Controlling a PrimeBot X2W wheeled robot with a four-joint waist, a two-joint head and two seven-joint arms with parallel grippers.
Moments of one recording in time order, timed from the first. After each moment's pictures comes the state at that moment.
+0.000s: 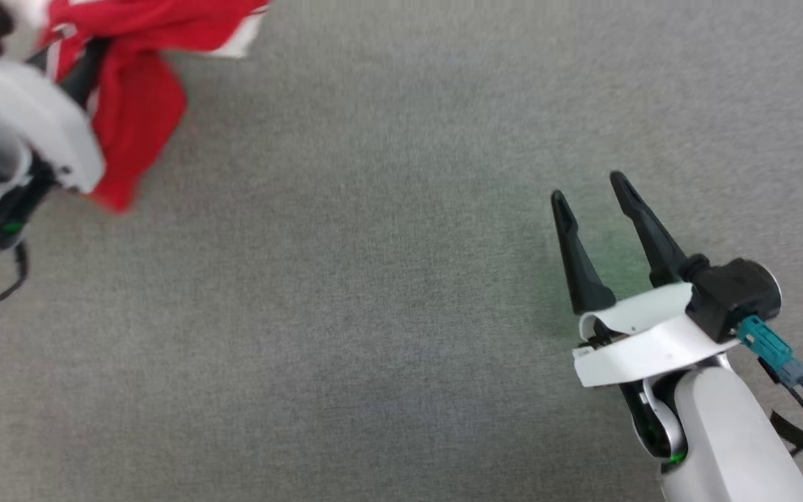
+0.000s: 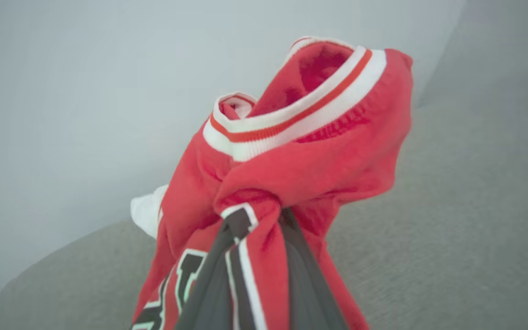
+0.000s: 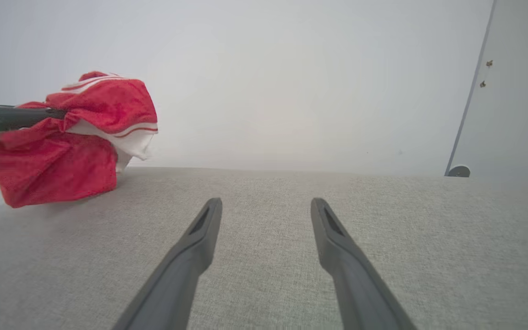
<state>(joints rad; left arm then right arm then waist) -1.31 0.76 -1.26 0.75 -1.21 -0.13 -0.19 -0.40 -0.05 0.22 0.17 0.19 0.13 -0.26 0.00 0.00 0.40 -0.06</state>
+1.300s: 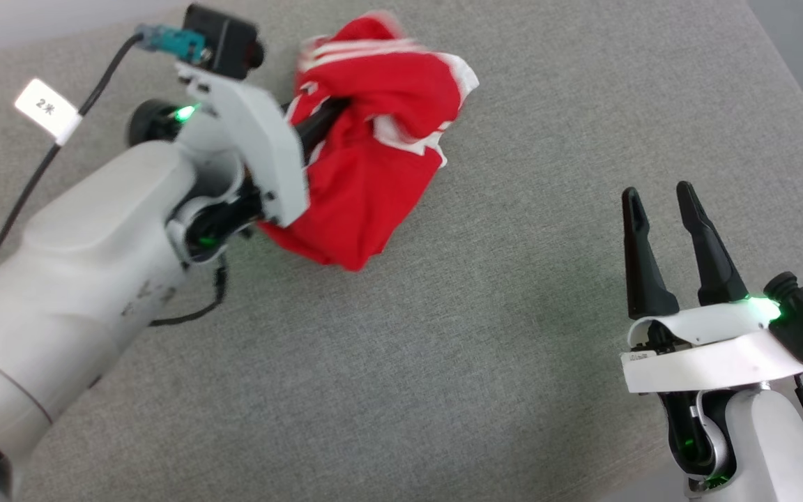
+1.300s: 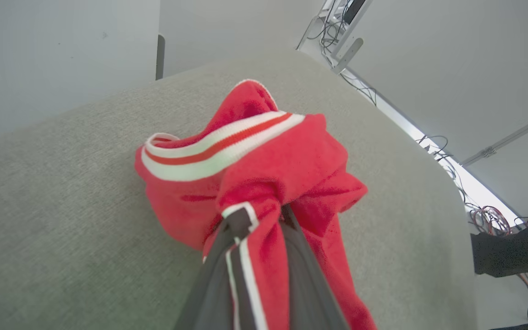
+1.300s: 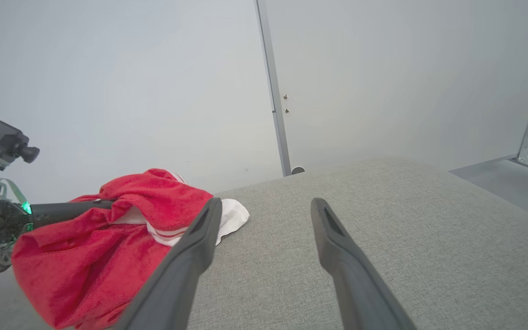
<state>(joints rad) -1.29 0.50 -1.28 0.63 -1.41 -0.13 0.03 -0.31 -0.05 0.13 0.06 0.40 0.13 -0.26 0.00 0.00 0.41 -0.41</state>
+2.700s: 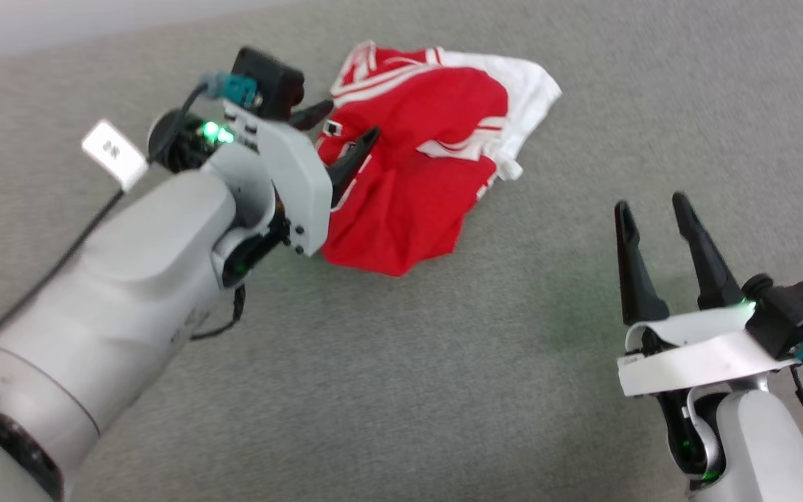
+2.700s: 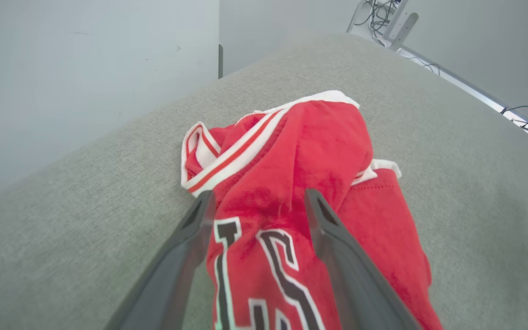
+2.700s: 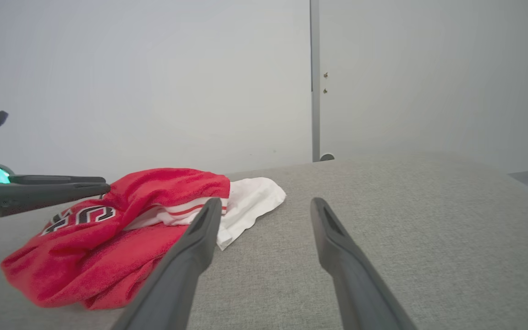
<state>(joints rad) -1.23 0.42 -1.26 0.74 -1.15 -0.13 -0.04 -0.32 -0.05 0.11 0.14 0.28 0.13 -0.26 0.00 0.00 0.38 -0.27</state>
